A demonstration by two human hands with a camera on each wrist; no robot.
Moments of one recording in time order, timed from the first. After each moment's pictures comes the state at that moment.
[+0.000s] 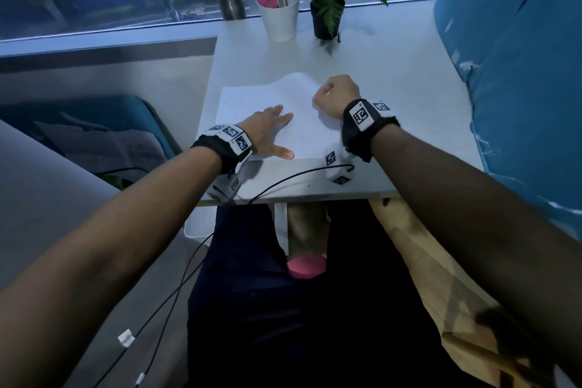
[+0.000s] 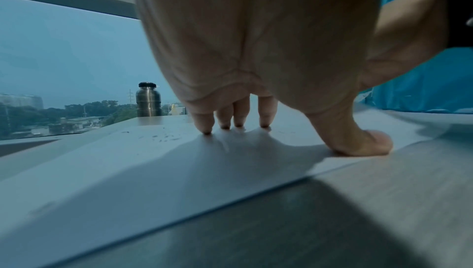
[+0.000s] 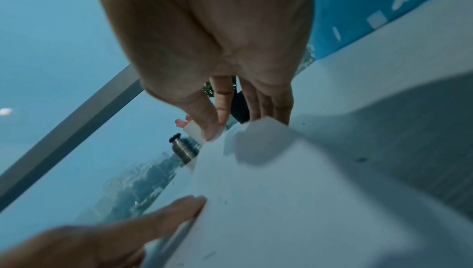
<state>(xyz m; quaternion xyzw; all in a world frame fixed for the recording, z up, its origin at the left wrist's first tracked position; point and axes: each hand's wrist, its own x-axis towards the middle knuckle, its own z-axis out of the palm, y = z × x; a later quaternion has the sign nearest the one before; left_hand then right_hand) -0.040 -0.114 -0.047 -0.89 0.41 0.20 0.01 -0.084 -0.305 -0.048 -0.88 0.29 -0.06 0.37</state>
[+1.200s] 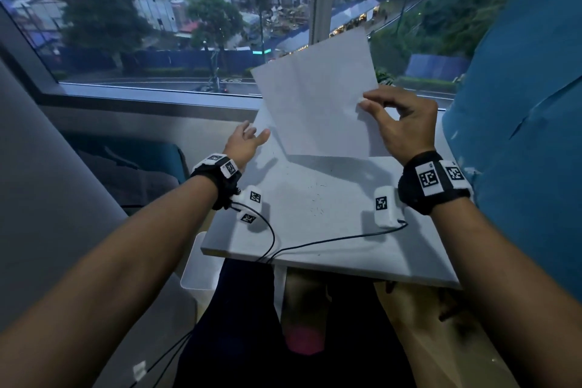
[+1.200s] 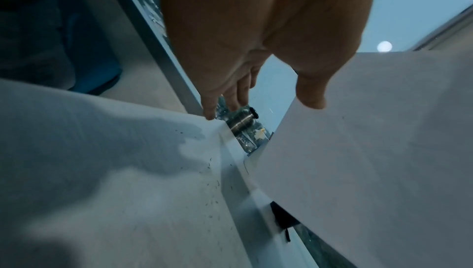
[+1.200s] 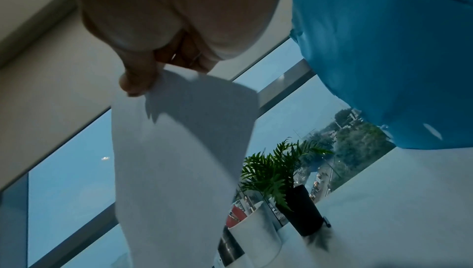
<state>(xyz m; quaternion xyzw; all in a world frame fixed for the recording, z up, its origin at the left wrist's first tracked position) 0.037 -0.066 -0.011 -0.72 0.04 0.13 -0.68 -0.124 -0.322 0.077 -0.77 -0.05 -0.46 0.44</state>
